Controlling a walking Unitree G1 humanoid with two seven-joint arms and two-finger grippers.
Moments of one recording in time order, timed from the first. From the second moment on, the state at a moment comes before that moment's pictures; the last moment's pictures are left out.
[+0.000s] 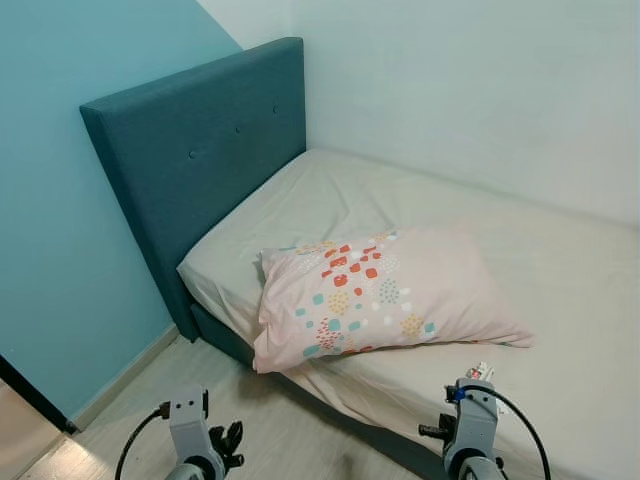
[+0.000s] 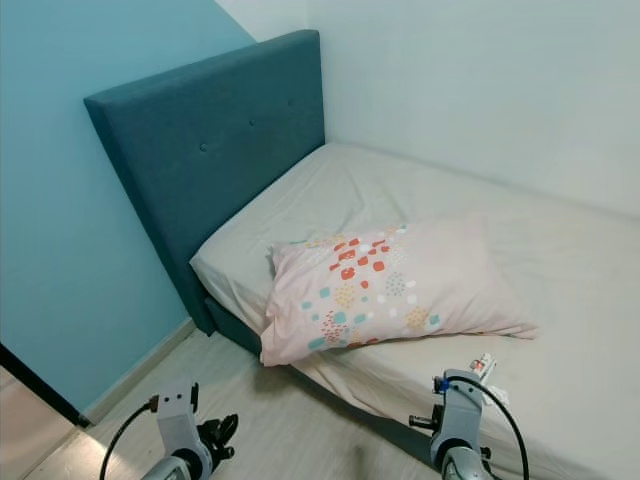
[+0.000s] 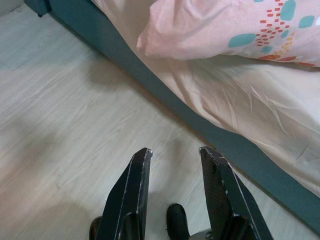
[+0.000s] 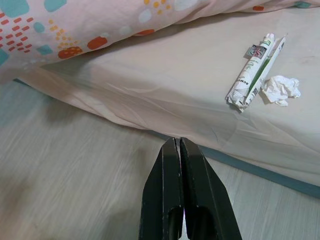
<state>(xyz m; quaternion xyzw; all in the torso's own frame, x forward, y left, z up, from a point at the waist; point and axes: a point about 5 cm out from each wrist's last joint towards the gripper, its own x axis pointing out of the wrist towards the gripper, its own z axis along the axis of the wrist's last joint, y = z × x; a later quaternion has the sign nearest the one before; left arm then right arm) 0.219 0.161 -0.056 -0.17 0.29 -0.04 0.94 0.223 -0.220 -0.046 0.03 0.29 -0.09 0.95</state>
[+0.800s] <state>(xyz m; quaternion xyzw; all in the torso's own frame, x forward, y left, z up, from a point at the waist) 0.219 0.161 -0.056 -0.17 0.29 -0.04 0.94 0.223 -0.220 -0.046 0.03 0.29 -0.09 0.95</state>
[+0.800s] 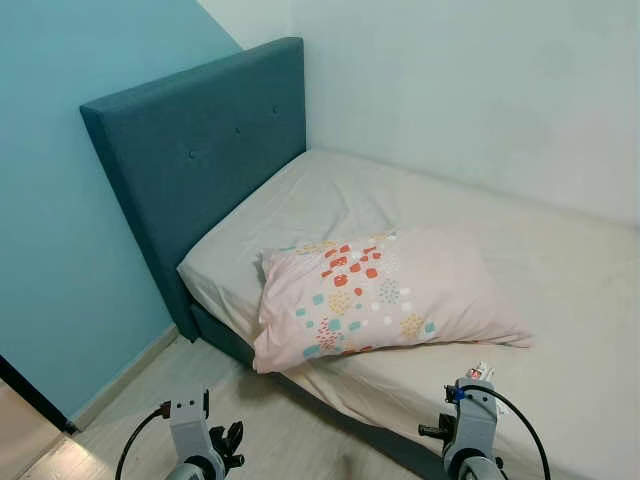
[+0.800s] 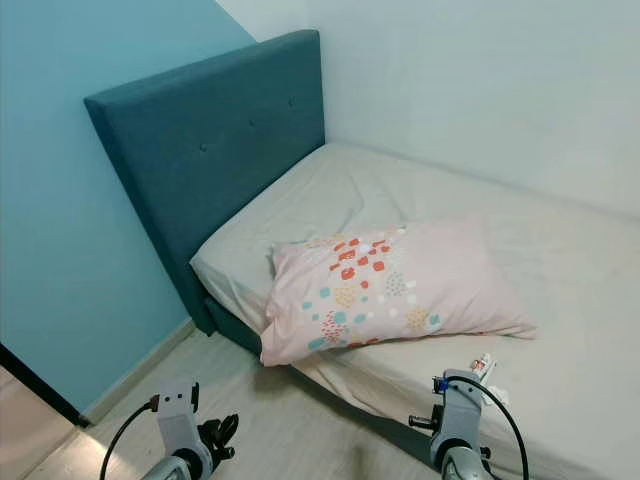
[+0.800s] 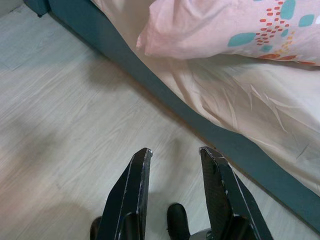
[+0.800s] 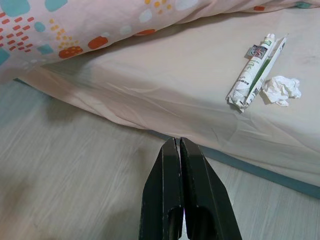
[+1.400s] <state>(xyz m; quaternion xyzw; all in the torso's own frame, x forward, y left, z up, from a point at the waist) 0.219 0.161 -0.056 -0.17 0.29 -0.04 0.94 0.223 -0.220 -0.046 0.03 0.29 -0.09 0.95</state>
